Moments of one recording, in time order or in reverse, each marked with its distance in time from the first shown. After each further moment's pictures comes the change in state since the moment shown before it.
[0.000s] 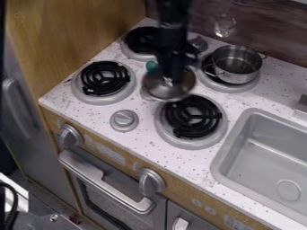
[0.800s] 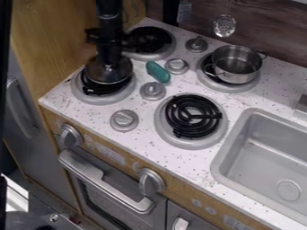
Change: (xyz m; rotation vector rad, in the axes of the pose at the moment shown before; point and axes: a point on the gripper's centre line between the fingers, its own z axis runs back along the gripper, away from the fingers) arm 0.012 0.138 -0.041 0.122 0.078 0.189
